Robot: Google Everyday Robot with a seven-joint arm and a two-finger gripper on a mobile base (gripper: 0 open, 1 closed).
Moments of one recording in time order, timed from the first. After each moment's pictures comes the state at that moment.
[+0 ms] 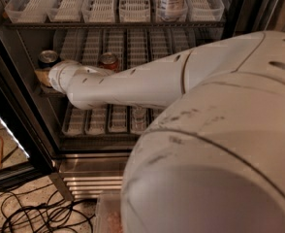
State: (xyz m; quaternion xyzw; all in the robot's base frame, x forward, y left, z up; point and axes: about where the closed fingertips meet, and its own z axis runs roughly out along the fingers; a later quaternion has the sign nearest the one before) arm 0.705 0.274 0.866 -0.30 0.71 0.24 0.59
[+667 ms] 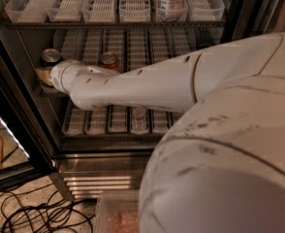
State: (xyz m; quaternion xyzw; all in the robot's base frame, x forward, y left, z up) arm 0.698 0.265 0.872 -0.28 0.72 0.25 0.58
